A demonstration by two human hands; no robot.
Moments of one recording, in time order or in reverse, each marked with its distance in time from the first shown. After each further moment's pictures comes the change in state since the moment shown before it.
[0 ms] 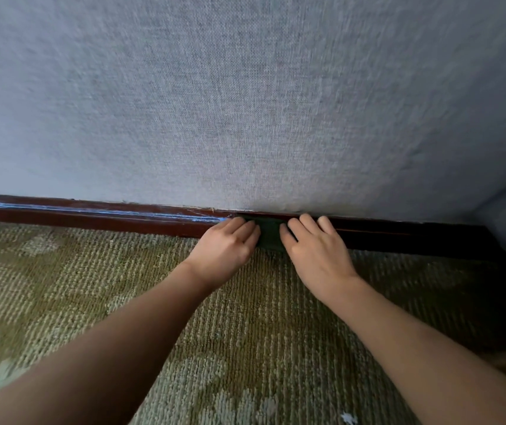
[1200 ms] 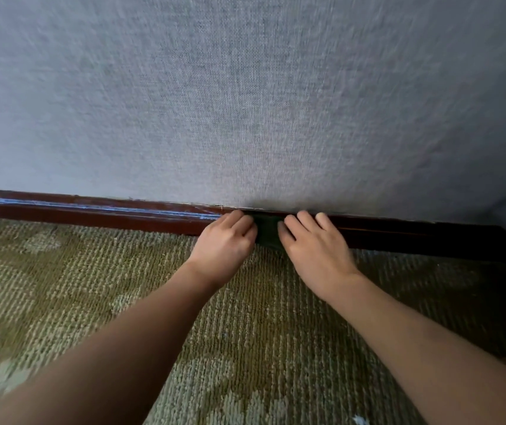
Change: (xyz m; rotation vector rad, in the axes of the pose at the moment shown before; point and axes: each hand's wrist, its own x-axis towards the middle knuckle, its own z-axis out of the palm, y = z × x) left_hand -0.011 -0.004 -0.001 -0.085 0.033 -0.159; right_hand 0.008 -0.011 -0.003 -0.082 0.004 -0.049
